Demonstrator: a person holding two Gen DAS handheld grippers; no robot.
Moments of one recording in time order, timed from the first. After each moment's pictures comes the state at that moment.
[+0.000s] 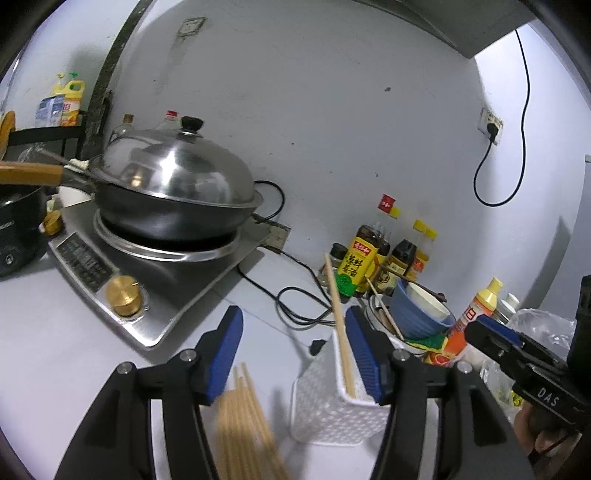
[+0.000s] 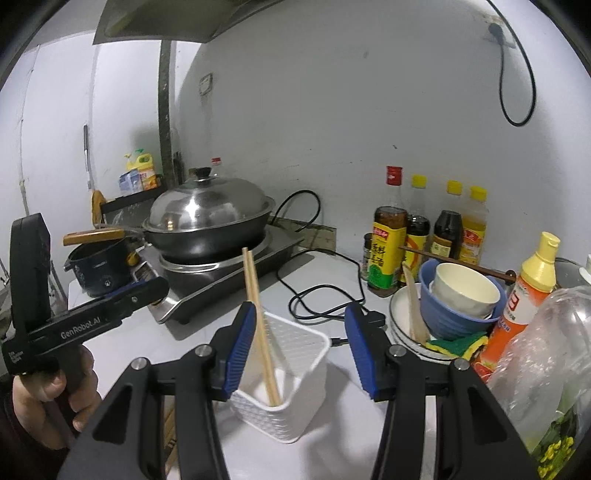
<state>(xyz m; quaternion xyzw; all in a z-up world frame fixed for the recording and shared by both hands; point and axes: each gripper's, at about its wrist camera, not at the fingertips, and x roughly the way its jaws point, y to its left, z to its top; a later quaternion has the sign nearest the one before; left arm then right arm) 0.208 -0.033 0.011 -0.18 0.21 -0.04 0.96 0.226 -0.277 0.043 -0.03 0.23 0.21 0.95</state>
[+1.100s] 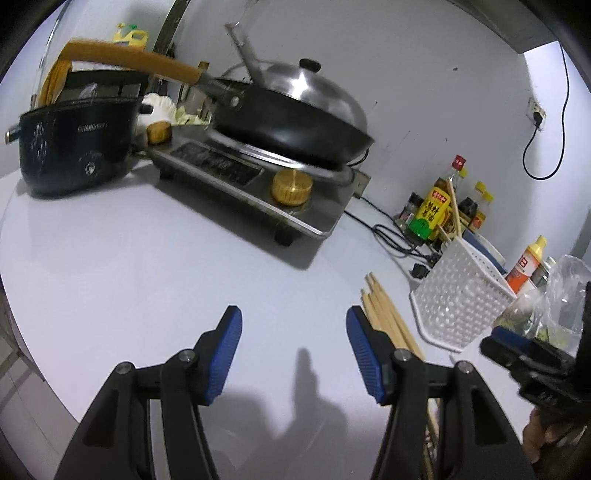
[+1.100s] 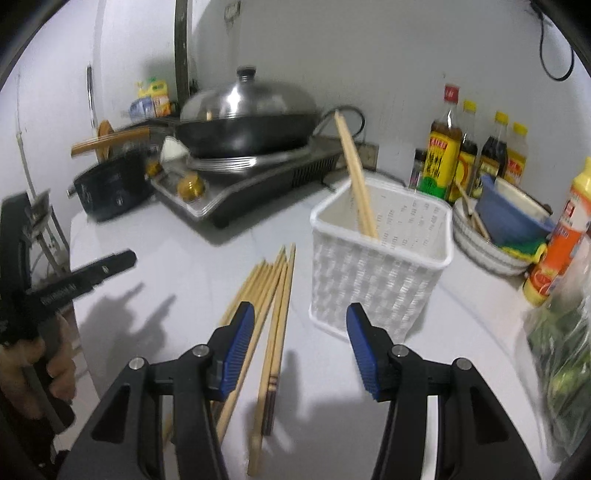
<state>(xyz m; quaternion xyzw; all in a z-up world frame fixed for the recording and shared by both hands) 0.134 0.078 -0.098 -0.20 0.29 0.01 0.94 0.176 -0.183 -0.064 -0.07 0.35 0.21 0.91</state>
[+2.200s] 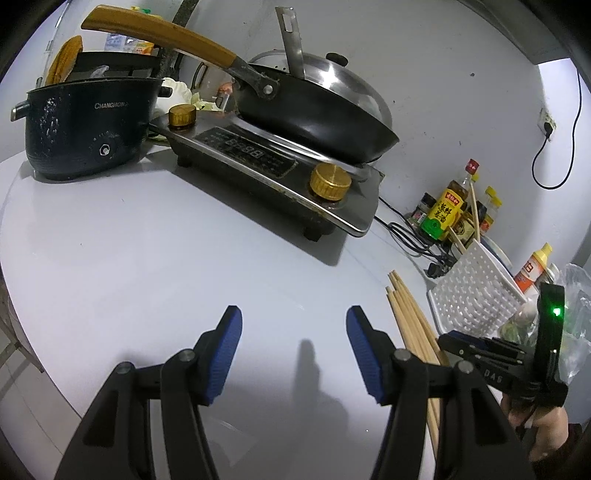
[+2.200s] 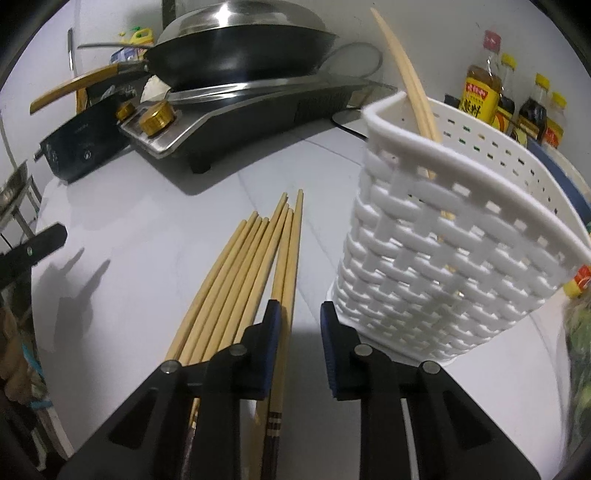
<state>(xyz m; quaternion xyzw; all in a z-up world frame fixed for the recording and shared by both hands) 0.136 0.109 -0.107 -0.22 0.30 0.01 0.93 0.235 -0.144 -0.125 -0.09 0.43 0.19 0.88</state>
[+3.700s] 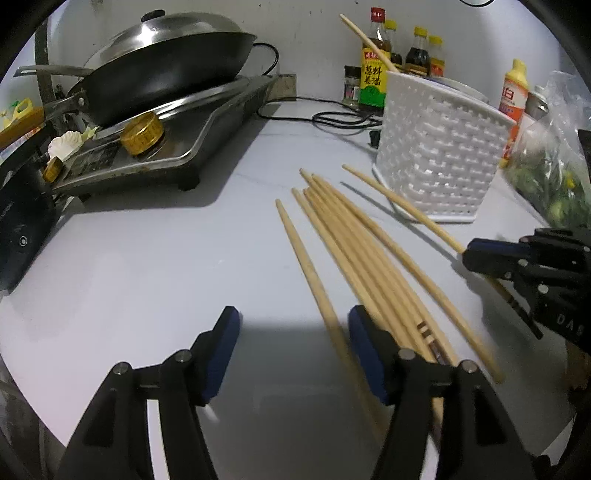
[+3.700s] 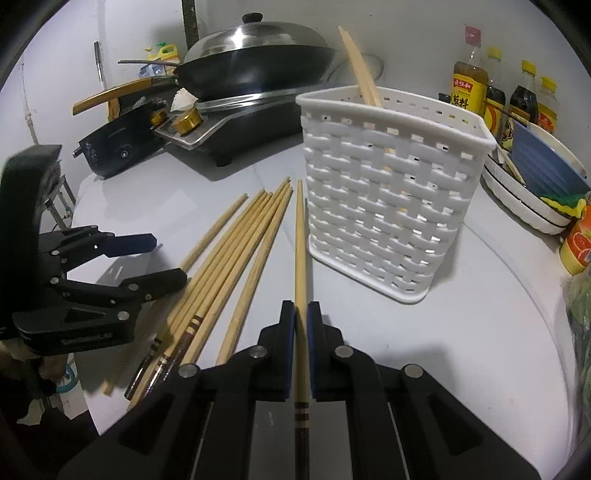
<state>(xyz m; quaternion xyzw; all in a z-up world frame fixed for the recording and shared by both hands) 0.173 -0.033 -0.122 0.04 0.43 -0.04 0.90 0.186 -0.202 -0.125 -0.08 0.40 0.25 0.88</state>
